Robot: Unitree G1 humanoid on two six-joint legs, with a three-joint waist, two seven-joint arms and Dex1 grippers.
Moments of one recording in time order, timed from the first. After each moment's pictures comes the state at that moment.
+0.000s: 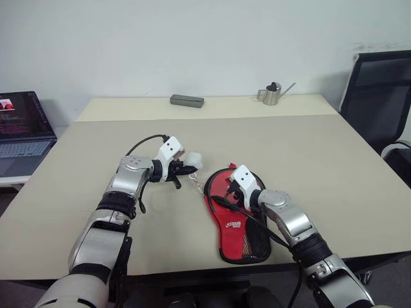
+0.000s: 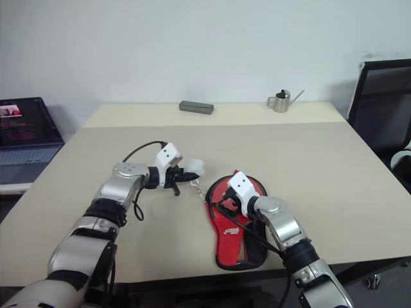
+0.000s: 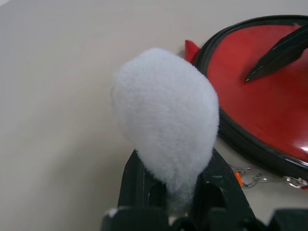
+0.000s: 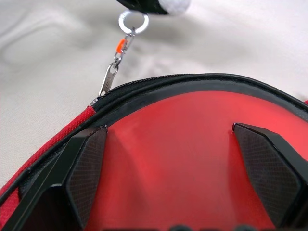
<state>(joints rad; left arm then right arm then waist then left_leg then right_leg) -0.87 0.45 -0.12 0.87 -0.02 0.10 -1.03 -0.48 -0.19 0.32 0.24 0.05 0.41 0.59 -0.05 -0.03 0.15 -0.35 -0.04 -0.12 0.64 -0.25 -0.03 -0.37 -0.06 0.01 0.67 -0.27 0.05</state>
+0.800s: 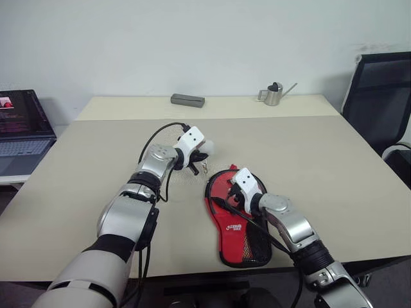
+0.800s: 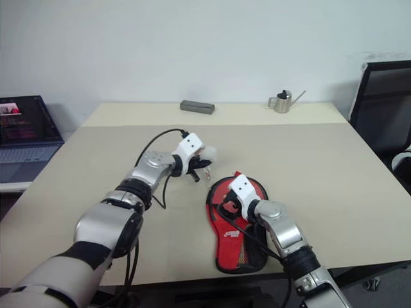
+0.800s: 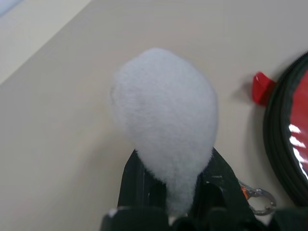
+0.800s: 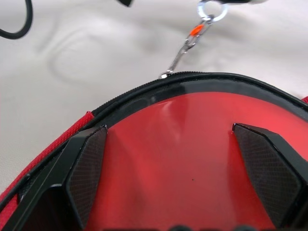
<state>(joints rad) -1.16 0.29 -0.14 1.31 0.16 -0.12 -0.73 -0.41 -0.18 0.32 0.15 0.05 0.42 0.54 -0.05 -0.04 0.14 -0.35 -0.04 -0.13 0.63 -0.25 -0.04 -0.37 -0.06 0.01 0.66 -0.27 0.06</state>
